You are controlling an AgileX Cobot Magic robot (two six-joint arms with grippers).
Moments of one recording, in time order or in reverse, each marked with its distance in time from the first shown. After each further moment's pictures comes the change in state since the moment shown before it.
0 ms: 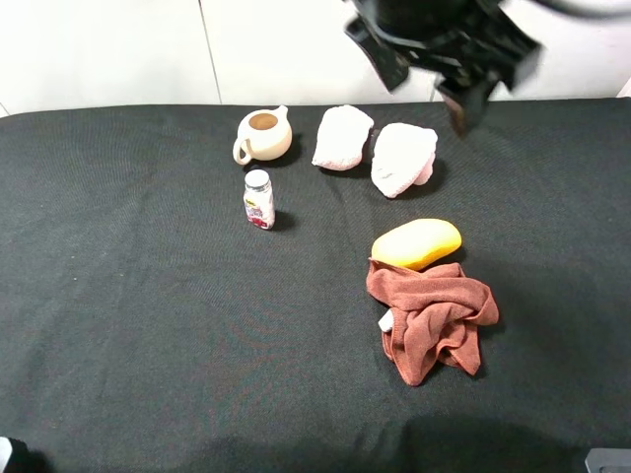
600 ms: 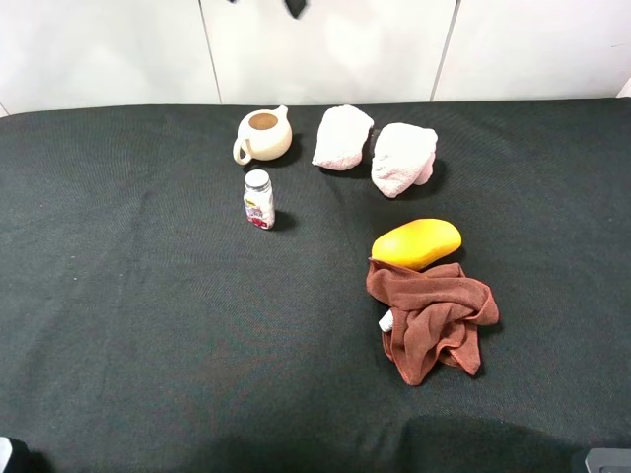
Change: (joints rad) left arm 0.410 -0.047 0.004 0.006 0.001 0.000; right arm 0.000 0.000 0.000 0.004 0.000 0.000
